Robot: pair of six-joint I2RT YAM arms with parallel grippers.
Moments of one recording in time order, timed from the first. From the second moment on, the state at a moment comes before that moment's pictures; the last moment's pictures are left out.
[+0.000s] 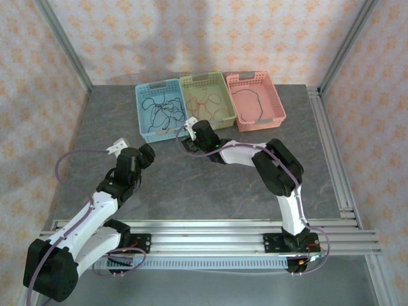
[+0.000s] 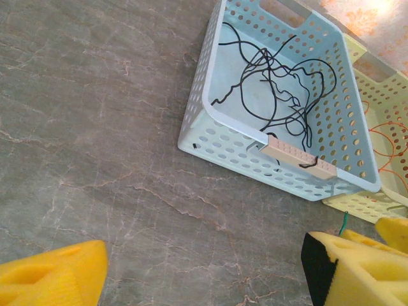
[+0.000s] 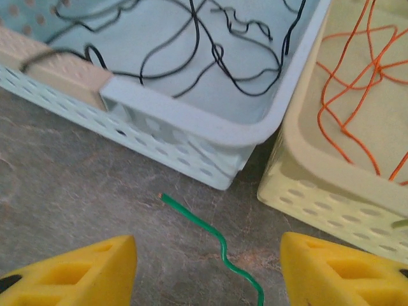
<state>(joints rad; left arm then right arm) -0.28 0.89 0.47 -0.15 -0.37 -0.79 0.75 2.07 1.32 0.12 0.12 -0.04</state>
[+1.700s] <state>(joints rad) -0.28 0.91 0.47 -0.14 -0.37 -0.79 0.43 1.82 1.40 0.16 0.40 -0.02</state>
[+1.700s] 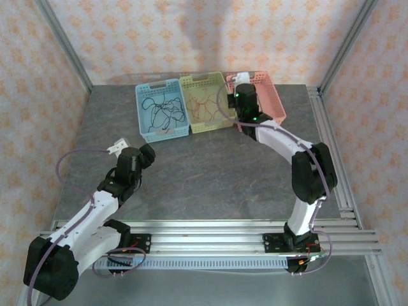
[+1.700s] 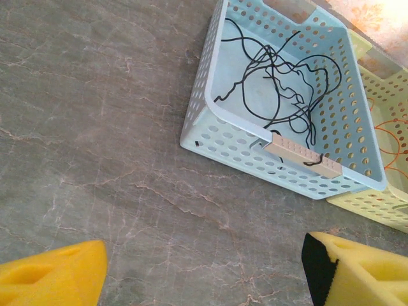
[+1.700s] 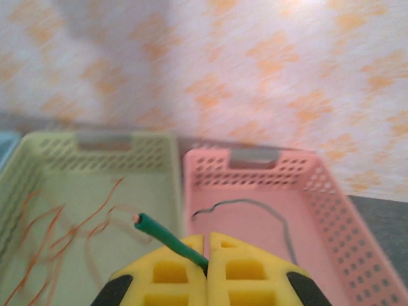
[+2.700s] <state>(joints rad) -0.28 0.92 0.47 -0.14 -0.37 -0.79 0.27 1.76 1.19 0.23 0.46 0.23</state>
